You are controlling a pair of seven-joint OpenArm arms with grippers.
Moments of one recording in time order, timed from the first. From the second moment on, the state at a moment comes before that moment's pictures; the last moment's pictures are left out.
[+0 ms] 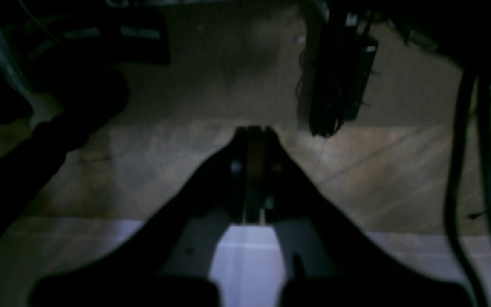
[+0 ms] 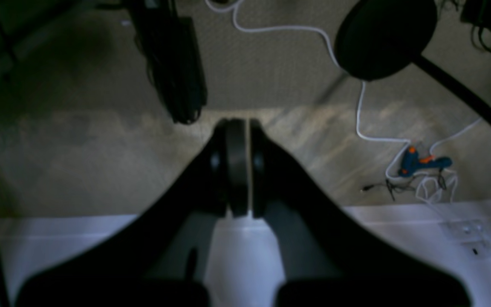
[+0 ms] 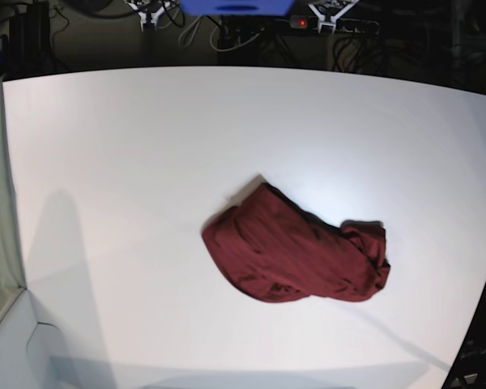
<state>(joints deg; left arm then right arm) 6.2 -2.8 4.5 5.9 -2.0 0.3 -0.1 -10.0 1.8 2.6 12.8 0.1 -0.5 -6.7</state>
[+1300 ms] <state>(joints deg) 52.2 -10.5 -0.2 109.3 -2.3 0.8 1.1 -55.5 6.6 6.5 116.6 0.1 0.0 -9.9</state>
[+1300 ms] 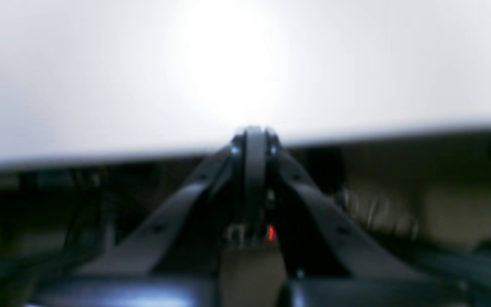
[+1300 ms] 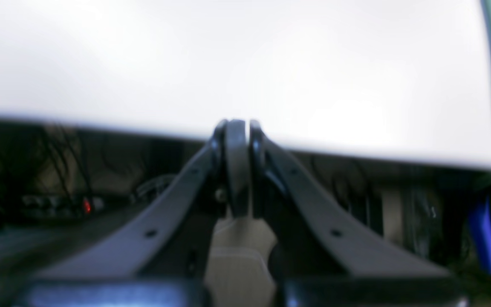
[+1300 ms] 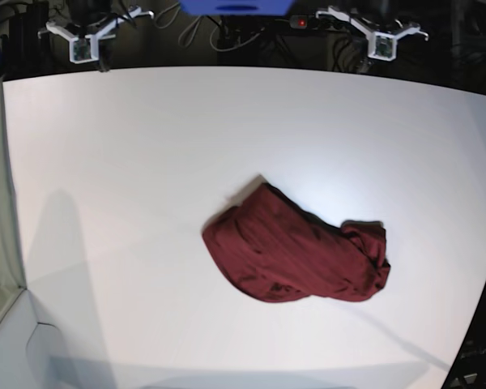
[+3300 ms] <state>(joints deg) 50.9 -2.8 -3.9 113.7 -2.3 0.6 1.2 28.5 -7.3 -24.3 46.9 0.4 0.0 -21.0</state>
